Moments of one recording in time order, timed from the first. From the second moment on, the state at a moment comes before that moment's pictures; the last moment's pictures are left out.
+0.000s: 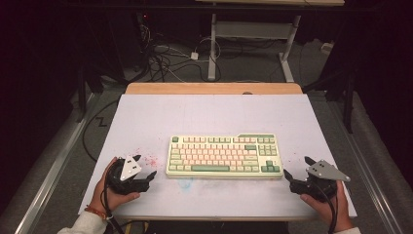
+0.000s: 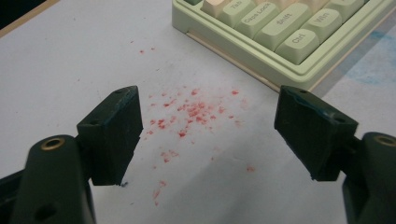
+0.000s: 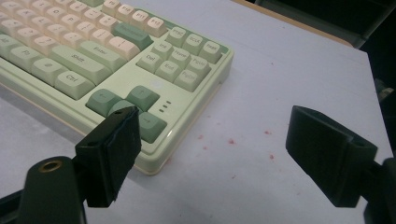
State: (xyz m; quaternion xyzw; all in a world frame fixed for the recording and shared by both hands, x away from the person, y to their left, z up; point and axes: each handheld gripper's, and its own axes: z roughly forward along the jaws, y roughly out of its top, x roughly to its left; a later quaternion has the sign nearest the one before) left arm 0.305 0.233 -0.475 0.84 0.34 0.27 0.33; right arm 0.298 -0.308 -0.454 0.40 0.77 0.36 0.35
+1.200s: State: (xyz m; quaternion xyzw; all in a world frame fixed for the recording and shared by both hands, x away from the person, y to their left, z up) left arm 0.307 0.233 -0.478 0.85 0.34 0.27 0.31; right arm 0.324 -0.267 -0.418 0.32 0.82 0.39 0.27
